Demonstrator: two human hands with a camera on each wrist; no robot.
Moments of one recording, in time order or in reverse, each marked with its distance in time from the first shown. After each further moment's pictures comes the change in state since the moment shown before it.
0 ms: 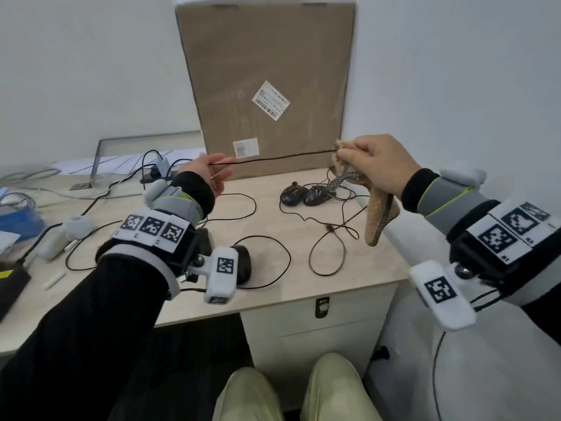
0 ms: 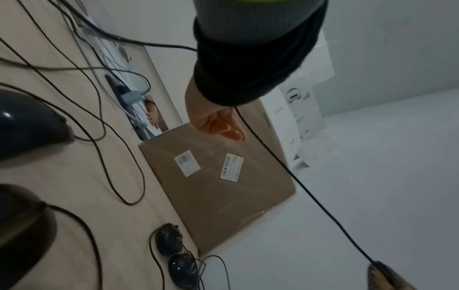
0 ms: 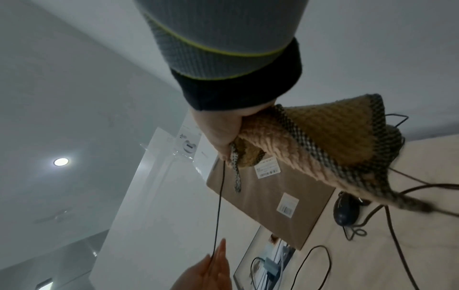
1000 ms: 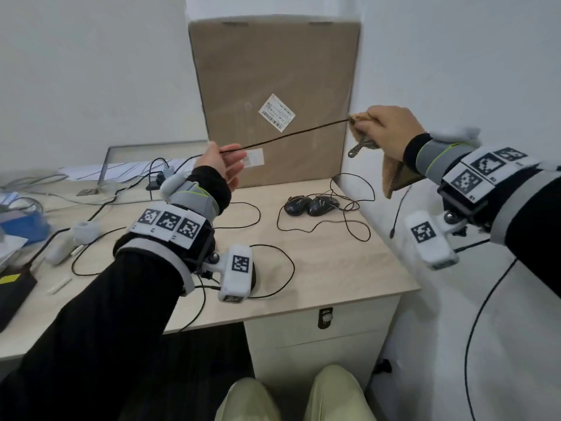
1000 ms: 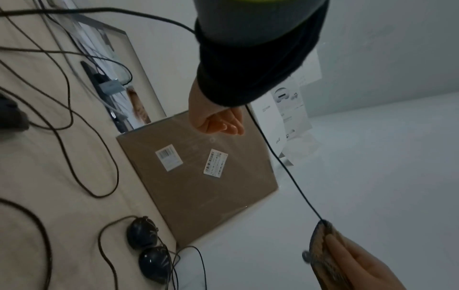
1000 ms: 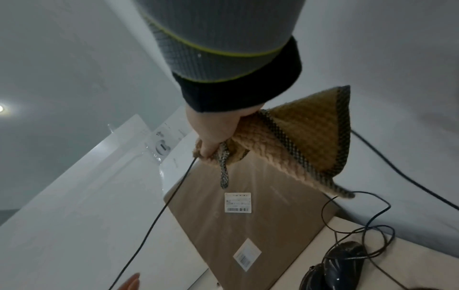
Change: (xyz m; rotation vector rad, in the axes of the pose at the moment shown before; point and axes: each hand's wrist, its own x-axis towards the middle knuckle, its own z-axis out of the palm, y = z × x) left_hand -0.013 0.023 0.019 -0.031 -0.013 0.028; right_hand 0.063 -0.002 -0.033 -0.310 0.068 -0.012
